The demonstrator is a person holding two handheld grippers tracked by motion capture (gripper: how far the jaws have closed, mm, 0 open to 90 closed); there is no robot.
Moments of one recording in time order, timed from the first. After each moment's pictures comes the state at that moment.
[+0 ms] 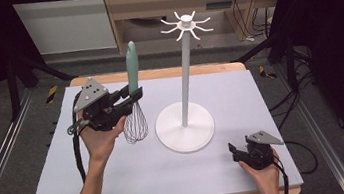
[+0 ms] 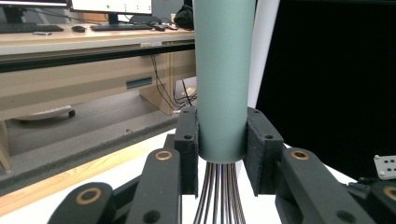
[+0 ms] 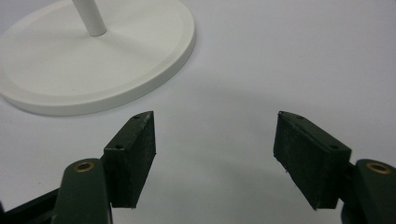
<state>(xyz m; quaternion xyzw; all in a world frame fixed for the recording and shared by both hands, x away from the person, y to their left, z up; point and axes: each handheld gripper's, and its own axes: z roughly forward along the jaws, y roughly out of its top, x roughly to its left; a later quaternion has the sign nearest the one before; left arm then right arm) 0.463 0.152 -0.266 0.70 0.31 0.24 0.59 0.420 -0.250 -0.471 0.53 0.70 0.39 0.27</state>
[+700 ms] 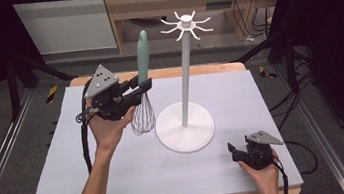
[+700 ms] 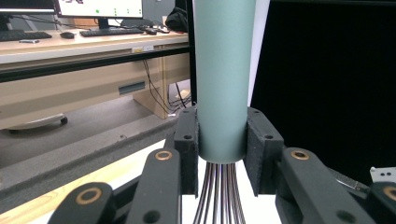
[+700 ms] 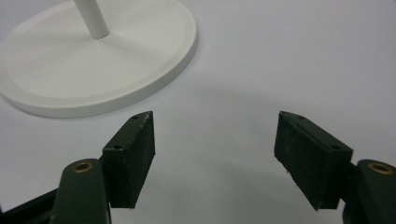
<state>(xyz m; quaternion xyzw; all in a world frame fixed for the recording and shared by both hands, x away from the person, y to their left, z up) 0.476 0.132 -0.250 0.71 0.30 0.24 0.60 0.420 -0.249 -0.470 0.53 0.70 0.39 0.27</state>
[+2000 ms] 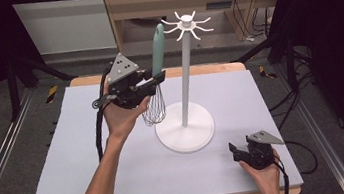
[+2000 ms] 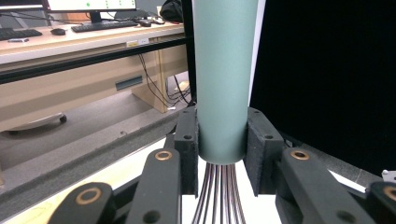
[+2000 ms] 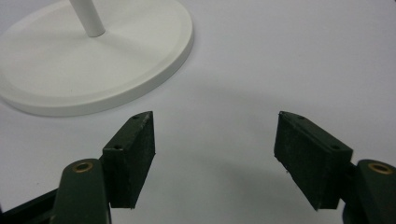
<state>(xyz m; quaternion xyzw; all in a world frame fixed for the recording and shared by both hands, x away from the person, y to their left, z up) 0.496 0.102 -0.242 0.73 0.29 0.24 0.57 0.421 -0.252 -0.471 0.54 0.70 0.39 0.27</state>
